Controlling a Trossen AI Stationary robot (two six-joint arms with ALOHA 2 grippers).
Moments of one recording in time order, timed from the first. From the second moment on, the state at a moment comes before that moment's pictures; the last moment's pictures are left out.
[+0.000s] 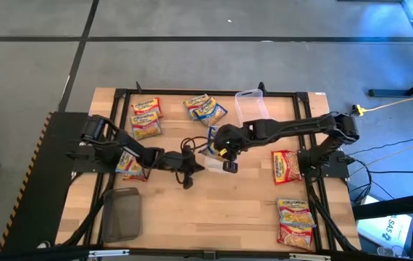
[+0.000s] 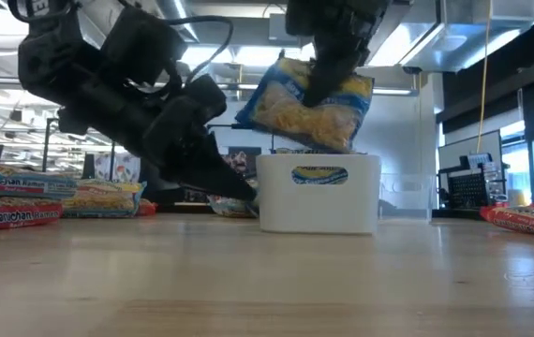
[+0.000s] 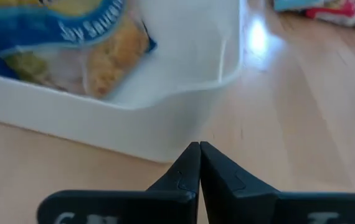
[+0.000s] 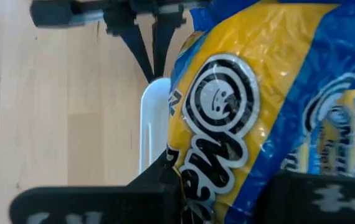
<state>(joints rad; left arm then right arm) -0.14 1.81 0.56 0.79 -0.17 -0.25 0.02 1.69 1.38 -0.71 -0.02 0.10</state>
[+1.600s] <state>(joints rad) -0.21 1.78 0.56 0.72 -0.20 -0.26 0.01 1.94 1.41 -0.86 0.01 -0.04</state>
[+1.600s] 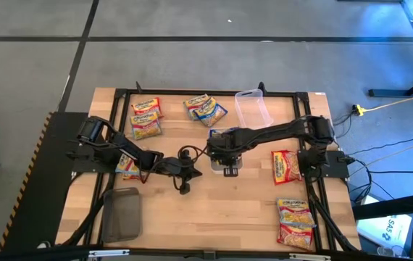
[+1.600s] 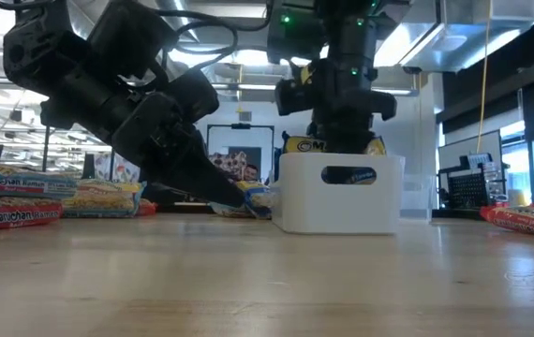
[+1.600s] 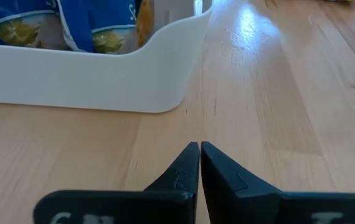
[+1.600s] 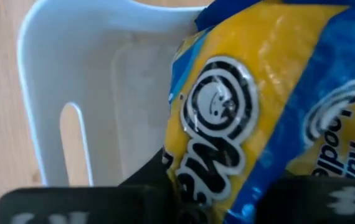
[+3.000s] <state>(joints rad) -0.05 1.27 0.56 0.40 -0.29 -0.07 0.21 1.41 1.05 -0.70 0.25 0.16</state>
